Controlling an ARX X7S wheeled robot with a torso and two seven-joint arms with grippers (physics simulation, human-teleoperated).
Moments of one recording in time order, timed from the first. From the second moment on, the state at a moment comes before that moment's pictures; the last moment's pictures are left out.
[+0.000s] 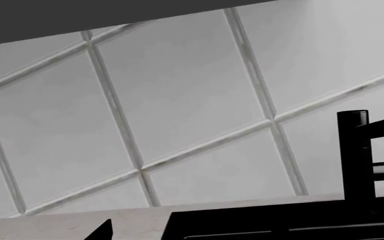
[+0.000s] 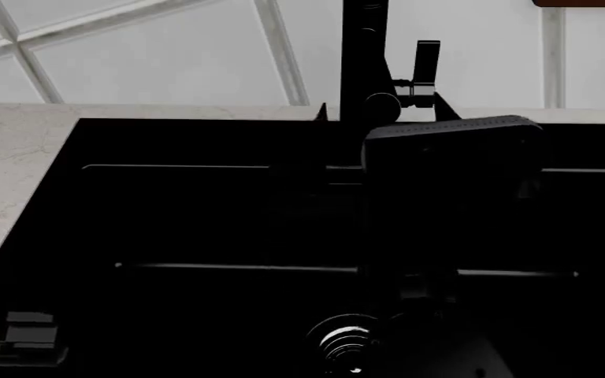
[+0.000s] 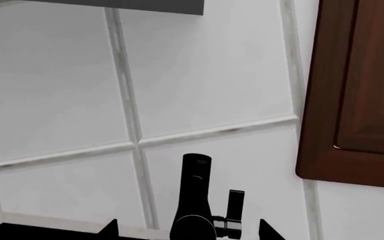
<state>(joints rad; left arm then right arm) -0.11 -0.35 0.15 0.67 -0.19 -0.44 -0.35 0.67 0.22 -0.28 -0.47 0.34 0.81 0.36</state>
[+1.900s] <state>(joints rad) -0.12 -0.38 0.19 0.65 -0.19 -0.42 -0.37 0.77 0.20 -0.35 -0.05 0.30 0.56 0.31</state>
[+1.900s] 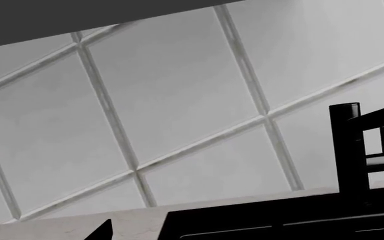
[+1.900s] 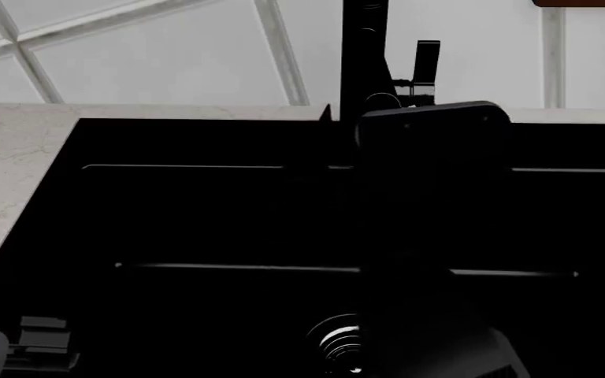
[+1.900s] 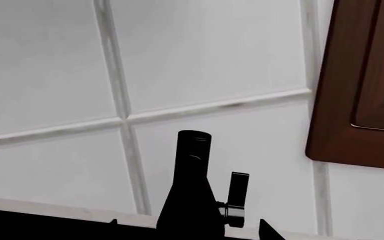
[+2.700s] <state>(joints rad) -0.12 -0.39 0.21 0.65 -0.18 -0.42 -0.37 0.81 0.22 -0.33 -0.01 0.31 0.54 0.33</state>
